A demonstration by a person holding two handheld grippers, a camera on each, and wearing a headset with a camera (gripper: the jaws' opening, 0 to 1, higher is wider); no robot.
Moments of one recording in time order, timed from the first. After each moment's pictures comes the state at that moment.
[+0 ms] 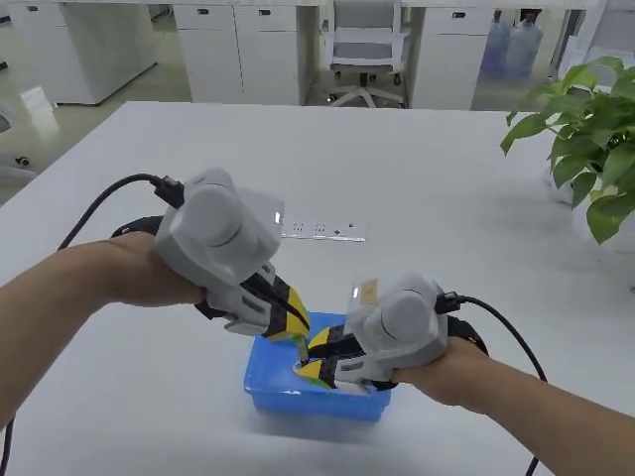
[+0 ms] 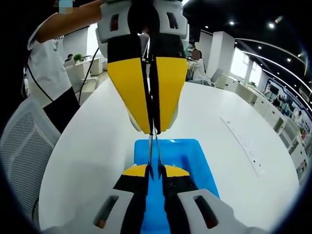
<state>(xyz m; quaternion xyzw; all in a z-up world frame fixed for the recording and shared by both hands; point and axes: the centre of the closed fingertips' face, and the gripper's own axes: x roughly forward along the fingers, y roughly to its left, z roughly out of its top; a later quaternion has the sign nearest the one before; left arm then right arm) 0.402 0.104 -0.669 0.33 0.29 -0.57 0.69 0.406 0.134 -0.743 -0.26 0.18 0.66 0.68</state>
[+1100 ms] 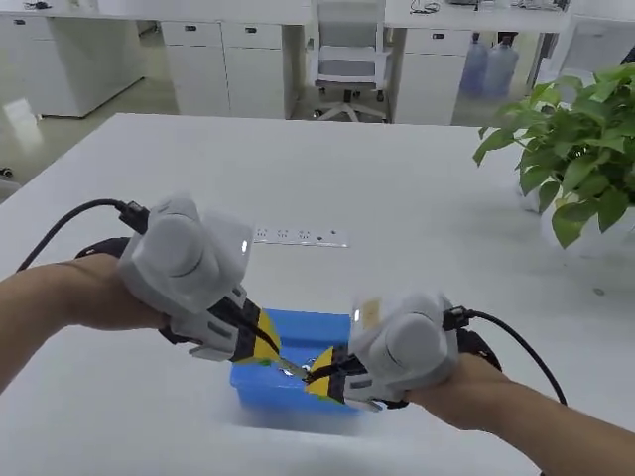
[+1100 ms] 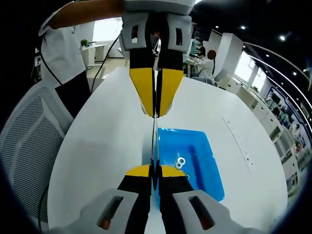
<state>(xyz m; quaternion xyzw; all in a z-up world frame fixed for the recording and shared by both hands) 0.357 0.106 -0.679 0.34 0.28 -0.58 0.68 0.366 0.097 -0.735 -0.33 0.18 0.65 0.66</state>
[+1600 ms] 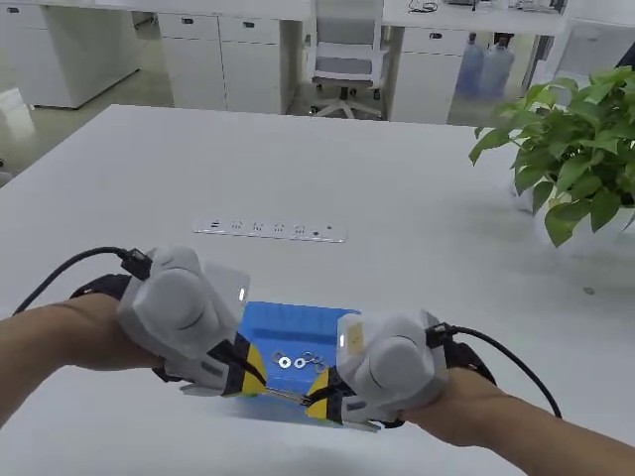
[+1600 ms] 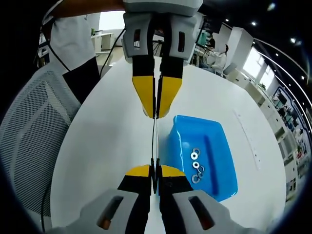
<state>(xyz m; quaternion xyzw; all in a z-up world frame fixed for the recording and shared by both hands) 0.337 0.114 -0.720 0.36 0.30 -0.58 0.67 0.344 0.092 -0.762 -0.37 0.21 0.65 0.63</state>
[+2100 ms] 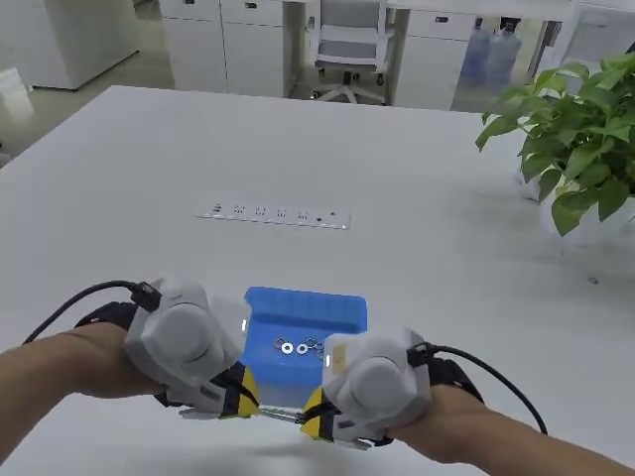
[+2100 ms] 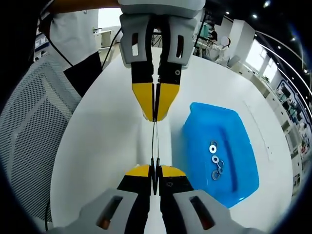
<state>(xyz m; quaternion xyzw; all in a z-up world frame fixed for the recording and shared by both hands) 0.323 0.122 -0.767 0.35 0.33 -0.57 0.66 0.329 0.096 -0.799 -0.36 0.24 0.65 0.62</state>
